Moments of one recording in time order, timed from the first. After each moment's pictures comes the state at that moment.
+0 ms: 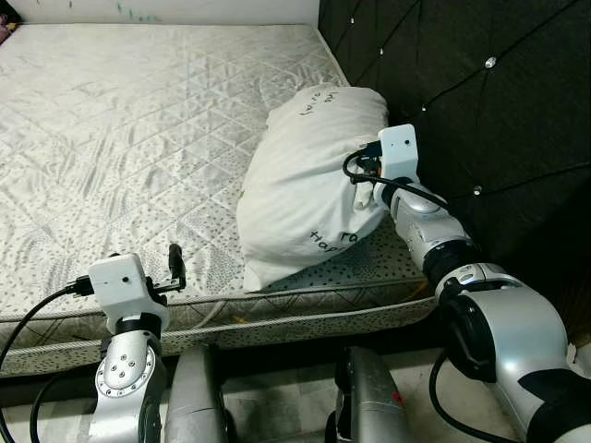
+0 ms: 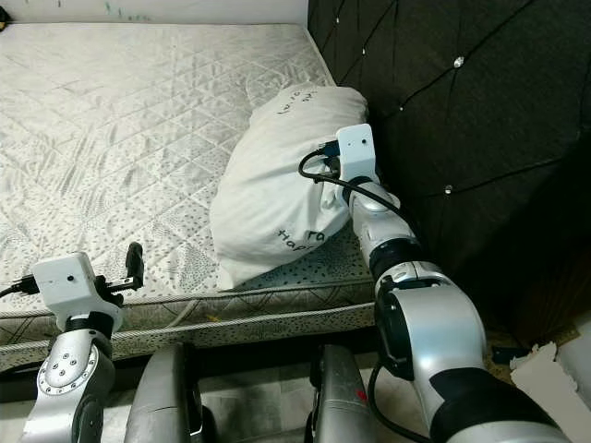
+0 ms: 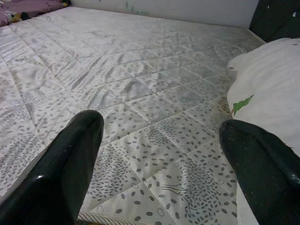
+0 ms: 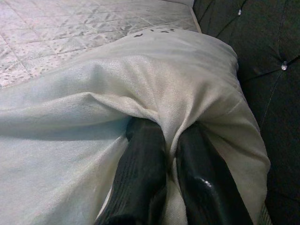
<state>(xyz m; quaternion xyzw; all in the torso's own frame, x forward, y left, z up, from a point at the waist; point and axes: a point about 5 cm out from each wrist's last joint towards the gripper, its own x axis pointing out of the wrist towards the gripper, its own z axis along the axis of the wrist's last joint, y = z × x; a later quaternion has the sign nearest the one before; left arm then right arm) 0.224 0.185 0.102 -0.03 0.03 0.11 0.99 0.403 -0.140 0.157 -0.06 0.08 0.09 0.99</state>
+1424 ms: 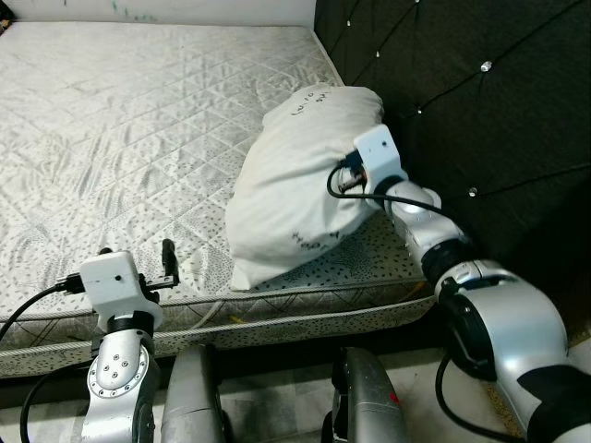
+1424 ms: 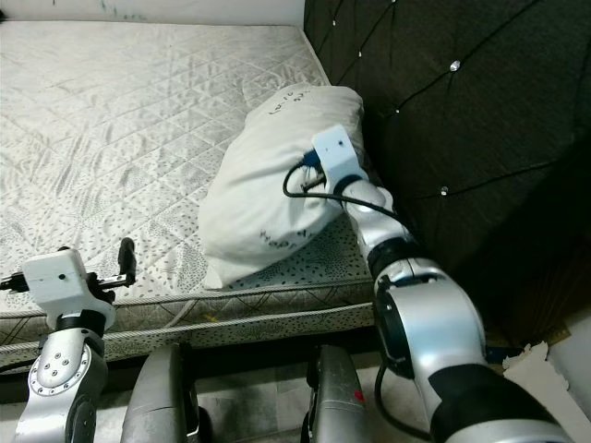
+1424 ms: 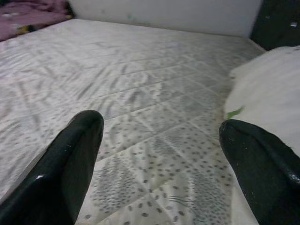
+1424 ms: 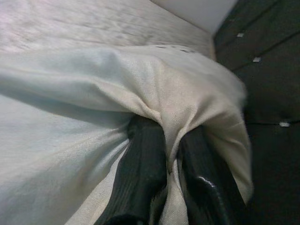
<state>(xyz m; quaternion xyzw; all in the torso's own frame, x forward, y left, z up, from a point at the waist) 0.222 0.195 0.107 -0.02 0.01 0.14 0.99 0.405 -0.128 0.165 -0.20 0.04 0.15 0.97</state>
